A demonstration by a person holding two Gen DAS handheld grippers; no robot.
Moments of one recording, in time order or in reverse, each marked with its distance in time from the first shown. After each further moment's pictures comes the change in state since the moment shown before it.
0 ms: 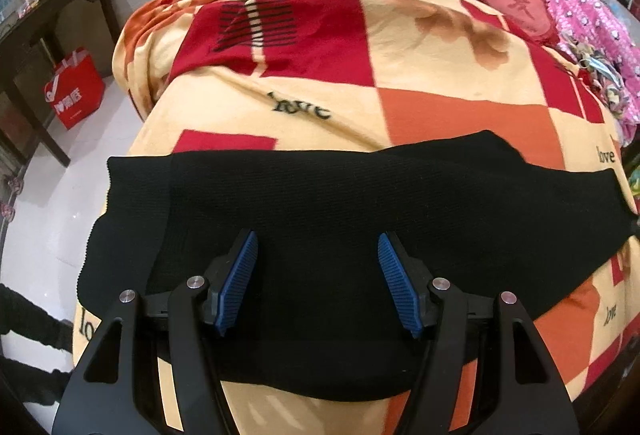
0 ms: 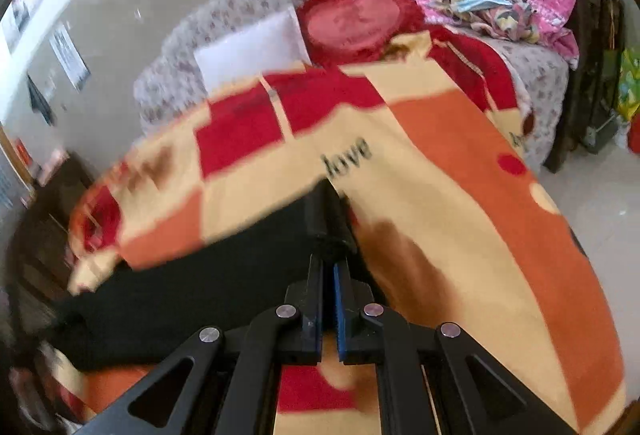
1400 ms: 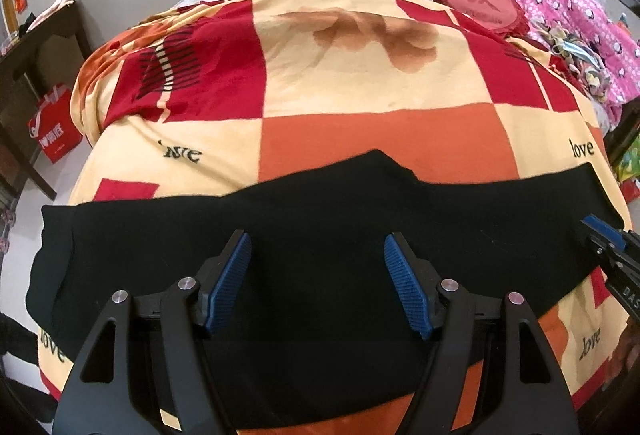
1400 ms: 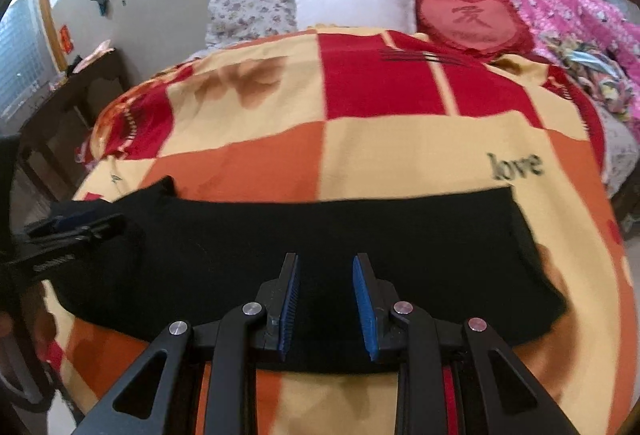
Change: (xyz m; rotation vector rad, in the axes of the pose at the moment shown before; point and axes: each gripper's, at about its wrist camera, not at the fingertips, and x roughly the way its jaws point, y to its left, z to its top) left arm 0.006 -0.097 0.014 0.077 -0.059 -0.024; right arm 0.028 0.112 -0.009 -0.316 0.067 0.081
